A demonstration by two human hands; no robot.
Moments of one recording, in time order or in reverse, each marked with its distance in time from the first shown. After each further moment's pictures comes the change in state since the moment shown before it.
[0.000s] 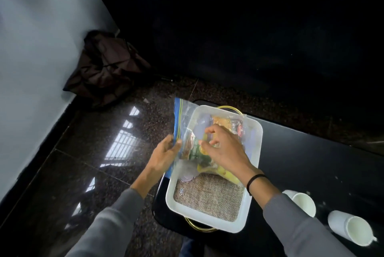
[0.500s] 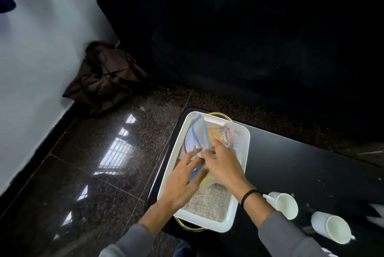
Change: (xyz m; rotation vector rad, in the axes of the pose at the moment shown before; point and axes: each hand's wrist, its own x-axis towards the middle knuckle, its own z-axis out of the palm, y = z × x) left_hand -0.071 0.008 0.066 0.330 -0.078 0.456; right_hand -0.044 -0.008 -0.014 0.054 0.030 0.196
